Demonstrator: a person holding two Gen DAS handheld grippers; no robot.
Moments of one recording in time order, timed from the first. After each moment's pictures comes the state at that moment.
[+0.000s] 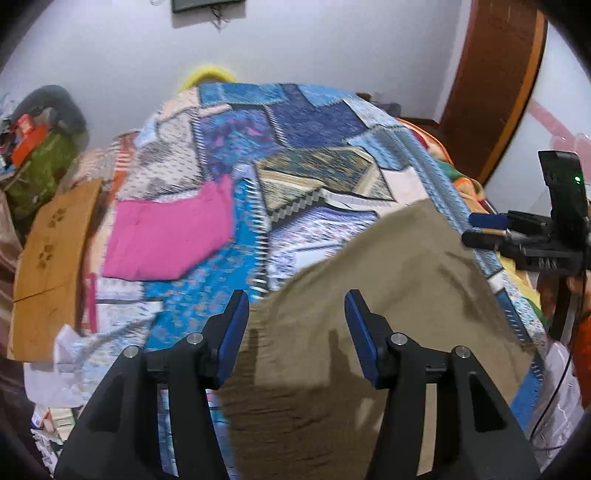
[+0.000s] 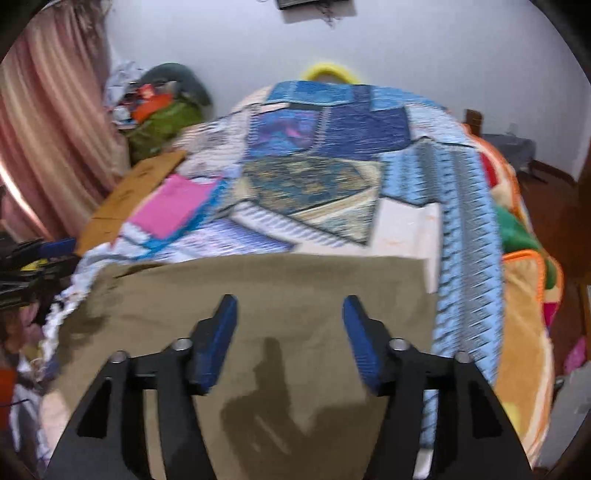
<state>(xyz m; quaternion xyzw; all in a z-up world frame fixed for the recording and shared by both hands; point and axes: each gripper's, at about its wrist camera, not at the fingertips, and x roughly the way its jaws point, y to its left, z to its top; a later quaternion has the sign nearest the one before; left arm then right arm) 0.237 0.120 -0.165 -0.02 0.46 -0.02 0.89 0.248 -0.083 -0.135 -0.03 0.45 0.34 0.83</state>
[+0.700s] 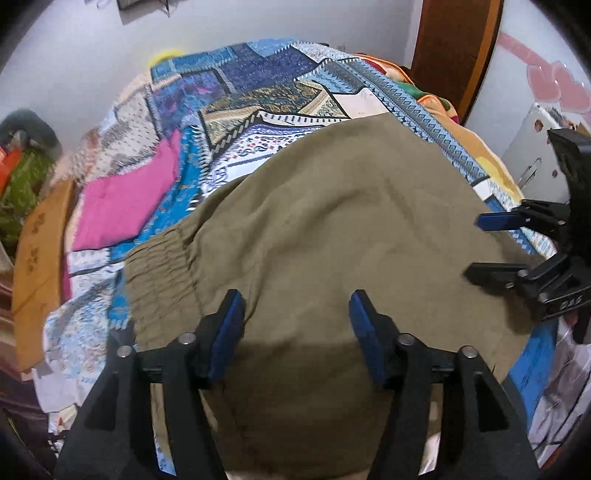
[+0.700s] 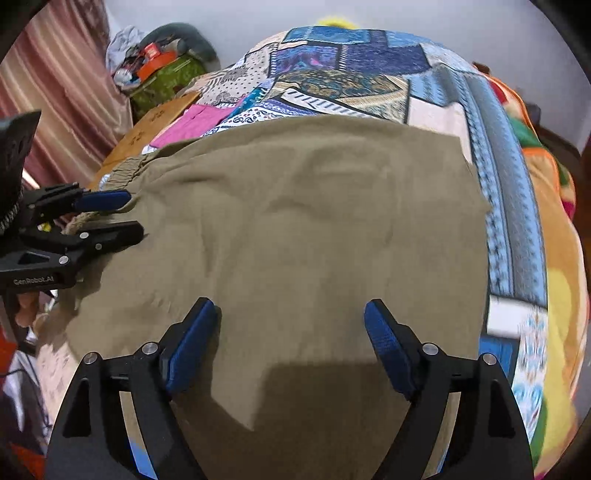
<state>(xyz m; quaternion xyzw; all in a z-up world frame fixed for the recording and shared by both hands) 0.180 0.065 -0.214 0.07 0.50 -0.05 0.86 0.159 -0.081 -0.190 -0.04 0.52 0.32 0.79</state>
